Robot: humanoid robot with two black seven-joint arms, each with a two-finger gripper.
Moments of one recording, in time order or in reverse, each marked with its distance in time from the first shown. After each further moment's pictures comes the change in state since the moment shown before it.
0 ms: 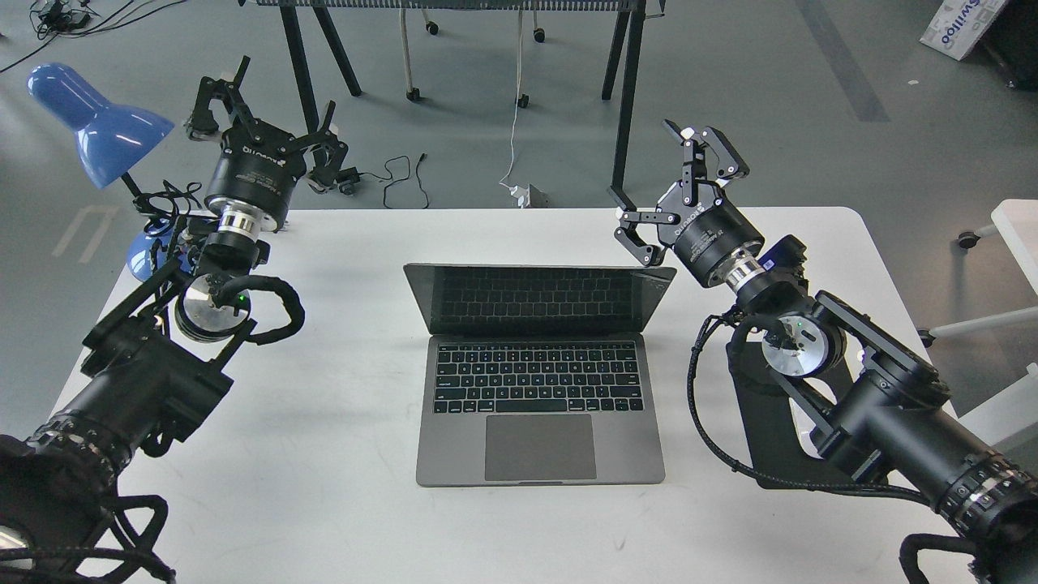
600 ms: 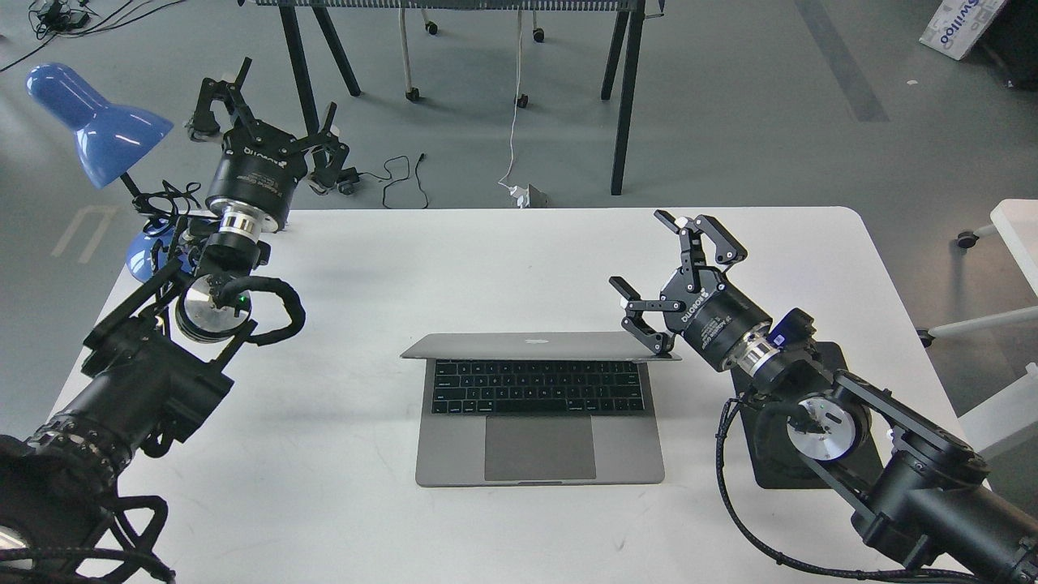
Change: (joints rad) left arm 0.000 0.000 0.003 0.000 0.000 0.000 0.000; right arm -0.192 -0.109 -0.110 0.174 -0.016 -0.001 -0.001
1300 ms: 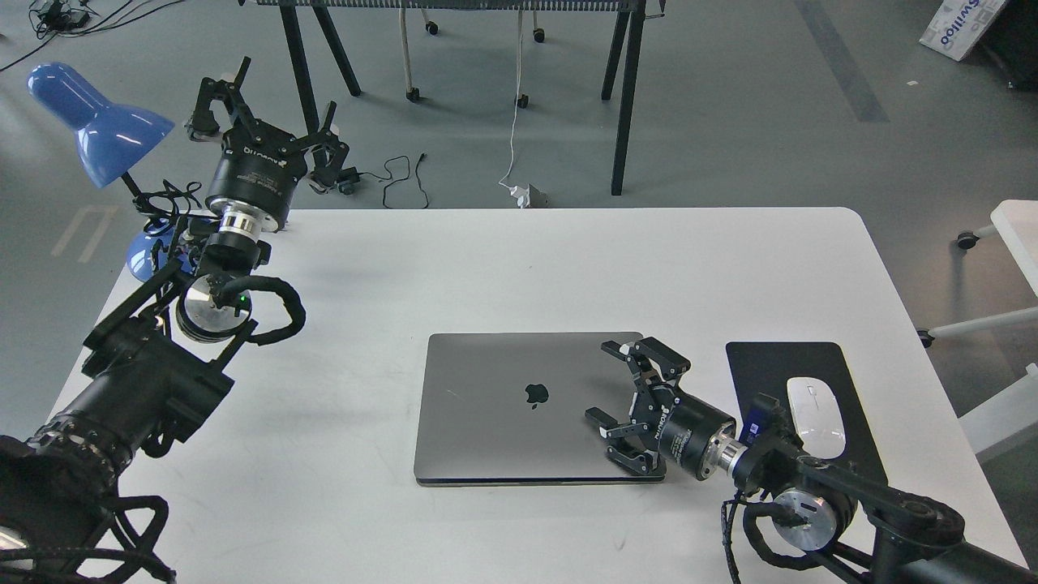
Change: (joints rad) left arm 0.001 -0.002 -0.004 -0.004 -0.001 0.000 0.000; right arm -0.045 -0.005 -0.244 -0.037 -0.112 -0.049 0.001
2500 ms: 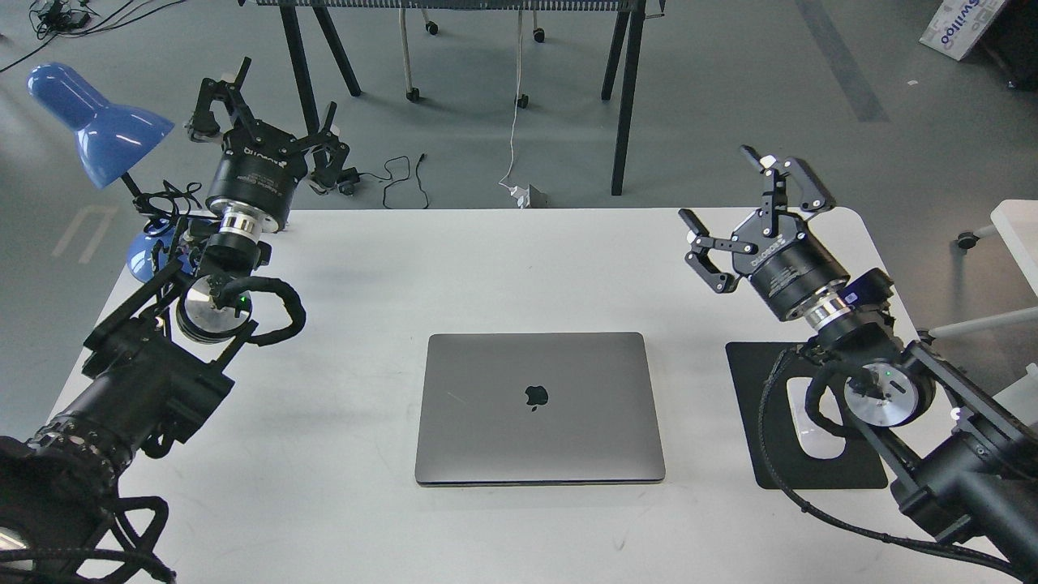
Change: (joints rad) left arm 0.002 0.000 0.001 -0.001 0.000 0.000 0.000; right arm 0.053 0.001 0.670 0.034 0.031 0.027 -0.039
